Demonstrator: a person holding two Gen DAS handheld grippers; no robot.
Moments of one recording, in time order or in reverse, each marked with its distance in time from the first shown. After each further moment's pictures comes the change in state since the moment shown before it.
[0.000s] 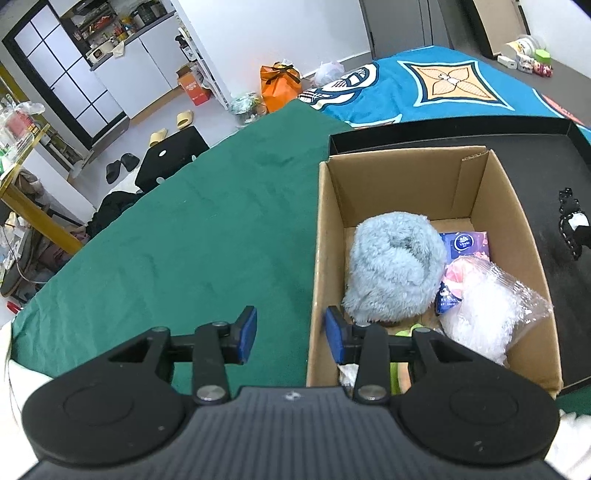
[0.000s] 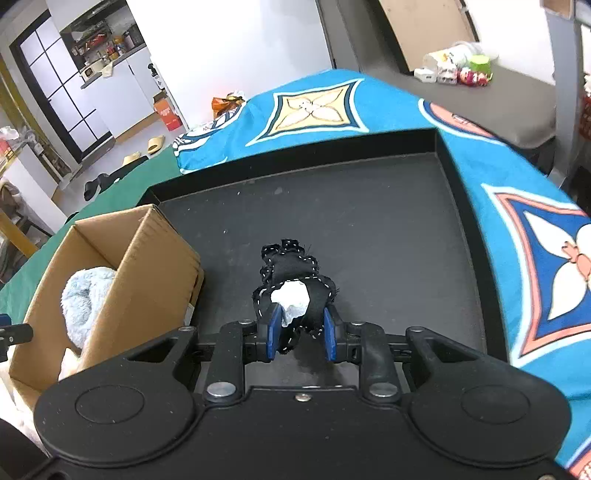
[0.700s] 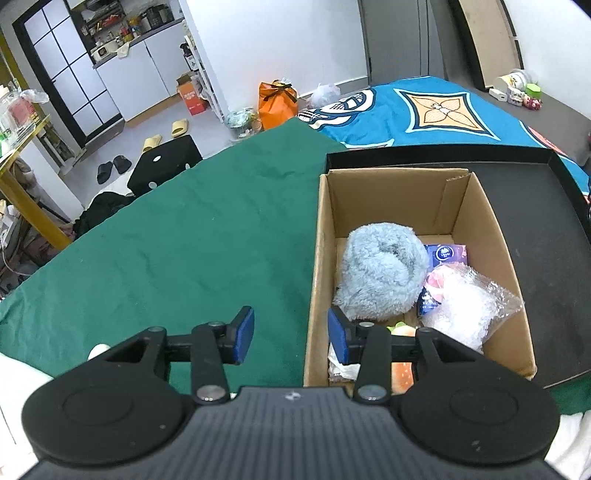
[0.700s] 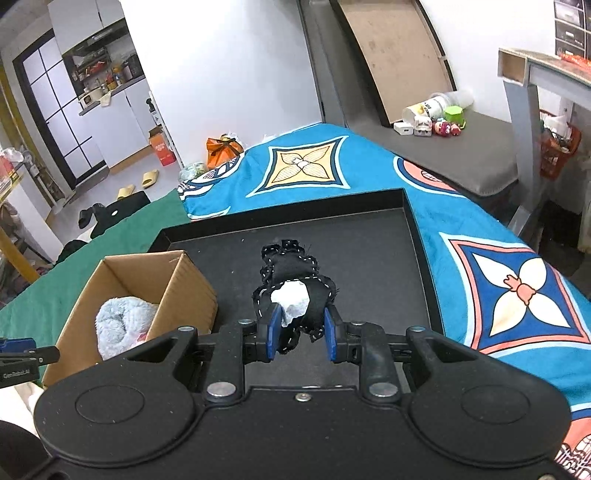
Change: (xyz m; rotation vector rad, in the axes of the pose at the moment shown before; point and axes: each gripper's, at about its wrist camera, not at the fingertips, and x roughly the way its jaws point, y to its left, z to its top) left arm -0.017 0.015 -0.017 -0.062 -0.069 -0.074; right arm -0.064 0.014 0.010 -0.010 -0.123 -0.054
